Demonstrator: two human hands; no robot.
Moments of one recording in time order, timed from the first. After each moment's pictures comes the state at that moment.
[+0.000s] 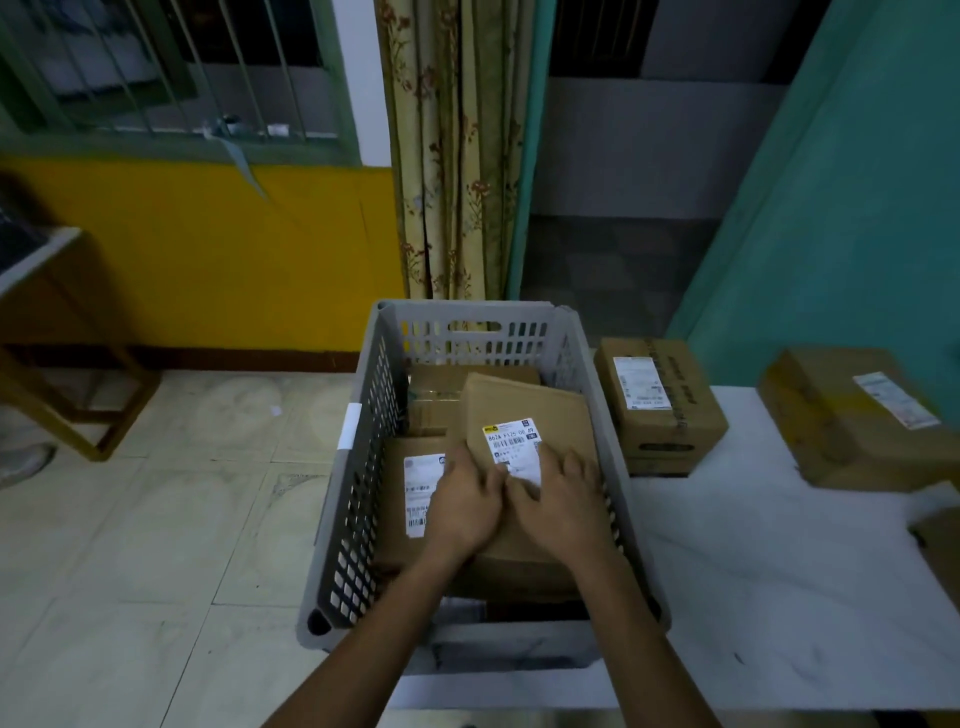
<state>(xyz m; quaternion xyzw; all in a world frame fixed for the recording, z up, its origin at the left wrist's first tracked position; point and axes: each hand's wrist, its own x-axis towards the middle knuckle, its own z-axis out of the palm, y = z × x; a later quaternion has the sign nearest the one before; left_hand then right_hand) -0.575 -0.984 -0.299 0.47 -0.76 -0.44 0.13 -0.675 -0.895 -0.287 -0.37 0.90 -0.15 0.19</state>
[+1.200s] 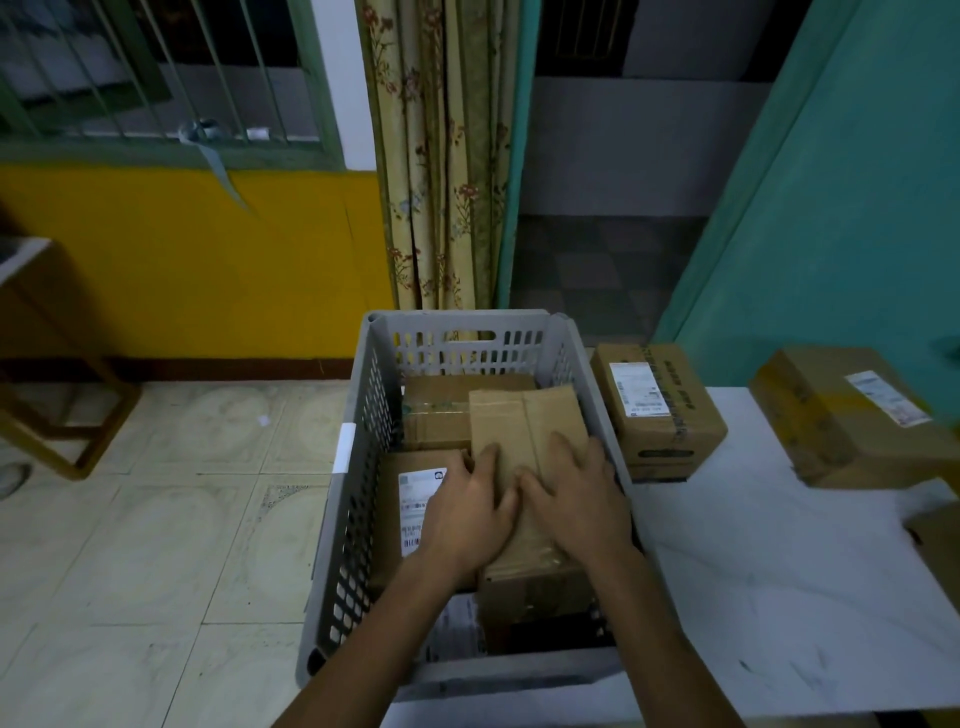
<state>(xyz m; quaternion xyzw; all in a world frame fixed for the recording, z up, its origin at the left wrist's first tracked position) -0.578 -0.999 -0.292 0.37 -0.88 -0.28 0.06 -0.697 -0.904 -0.280 -0.36 0.91 -0.15 0.14</state>
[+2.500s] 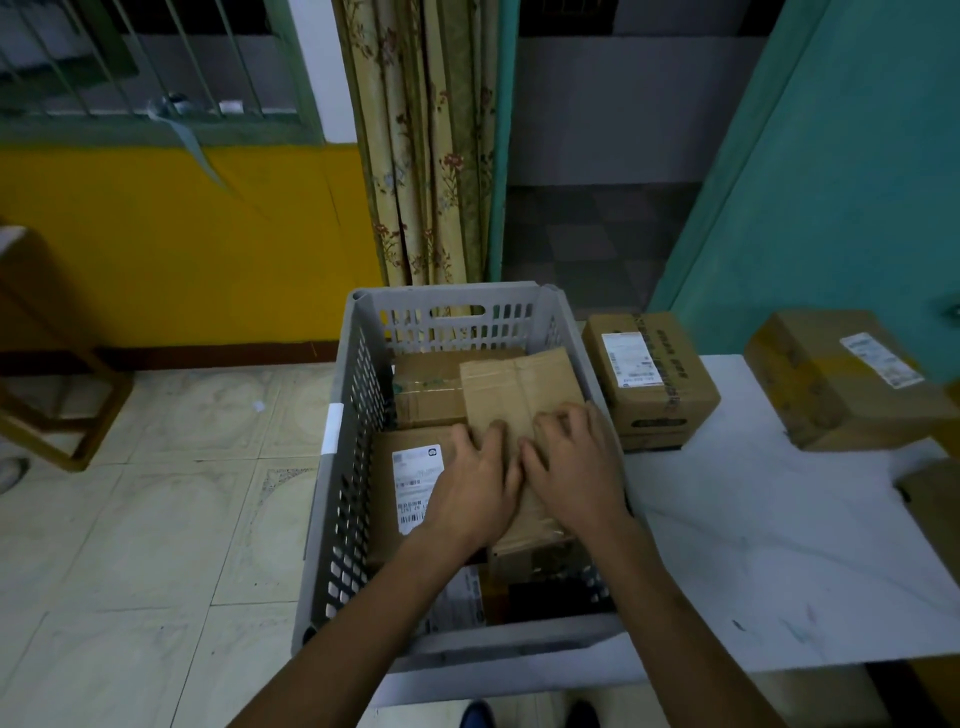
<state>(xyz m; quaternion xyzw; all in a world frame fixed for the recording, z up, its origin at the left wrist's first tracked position) -0.586 -0.990 -0.299 0.33 -0.90 -0.27 0.10 -0.706 -0.901 -0.293 -0.45 0.88 -0.17 -0.03</state>
